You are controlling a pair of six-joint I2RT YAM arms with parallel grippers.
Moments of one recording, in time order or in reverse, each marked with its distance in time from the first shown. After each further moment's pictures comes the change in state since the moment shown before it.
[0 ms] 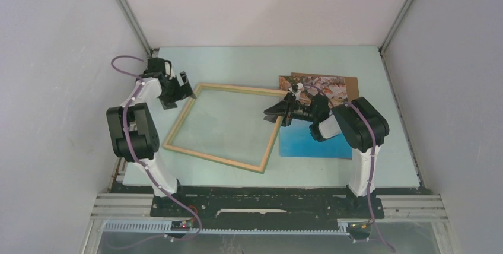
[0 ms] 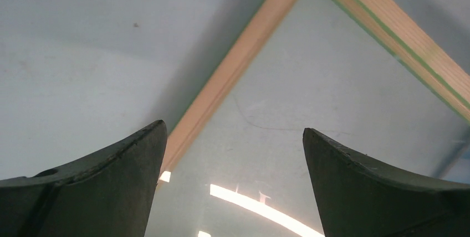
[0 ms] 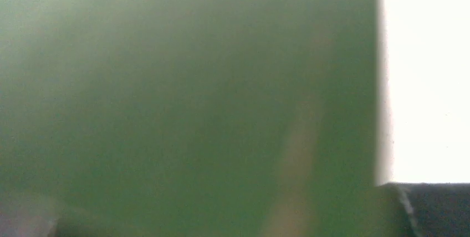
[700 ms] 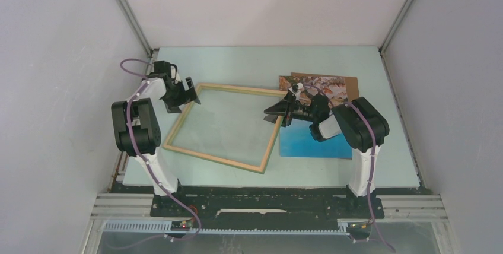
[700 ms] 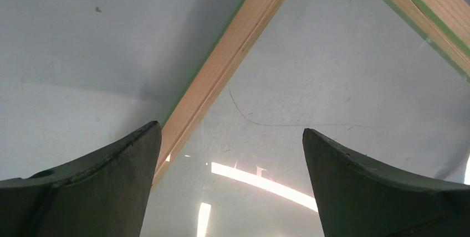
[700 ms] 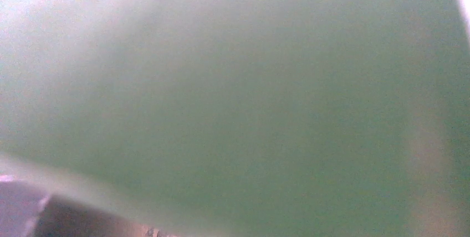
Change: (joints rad) left arm -0.010 0.077 -0.001 -0.022 0.017 0.014; right arm 0.000 0.000 0.000 0.000 0.000 0.000
